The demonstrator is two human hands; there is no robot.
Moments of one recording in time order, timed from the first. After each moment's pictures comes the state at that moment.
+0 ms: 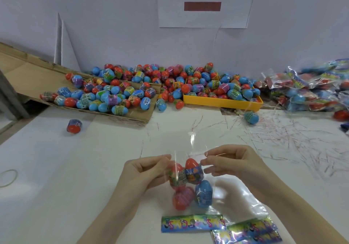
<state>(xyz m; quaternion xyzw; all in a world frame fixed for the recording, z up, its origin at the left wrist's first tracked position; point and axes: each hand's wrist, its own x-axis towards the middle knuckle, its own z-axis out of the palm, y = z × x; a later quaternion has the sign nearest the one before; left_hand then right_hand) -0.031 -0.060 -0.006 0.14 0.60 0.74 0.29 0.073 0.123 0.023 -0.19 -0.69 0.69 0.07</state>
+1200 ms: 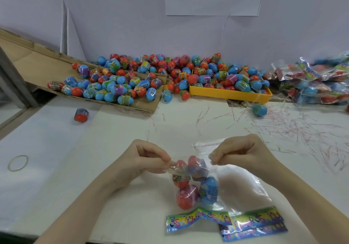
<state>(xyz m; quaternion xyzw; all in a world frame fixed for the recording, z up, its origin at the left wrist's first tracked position) -0.069 -0.074 -0.009 0.29 0.63 0.61 0.38 0.068 0.136 0.013 -0.02 -0.80 0.58 0.11</state>
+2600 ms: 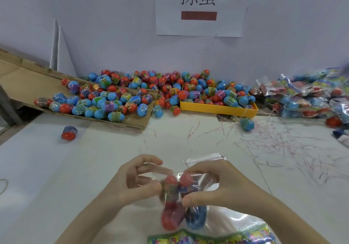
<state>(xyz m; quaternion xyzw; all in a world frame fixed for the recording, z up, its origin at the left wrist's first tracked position) -0.054 -0.079 0.000 0.32 0.63 0.63 0.33 0.065 0.100 0.033 -0.03 -0.87 0.49 0.02</state>
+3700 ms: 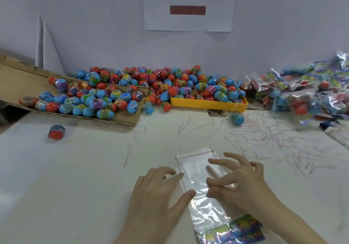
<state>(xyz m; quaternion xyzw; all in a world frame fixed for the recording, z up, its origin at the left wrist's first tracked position) 0.004 -0.032 -0.037 0.44 0.83 0.30 -0.14 0.106 0.144 -0.022 -0.15 -0.96 0.21 0.08</state>
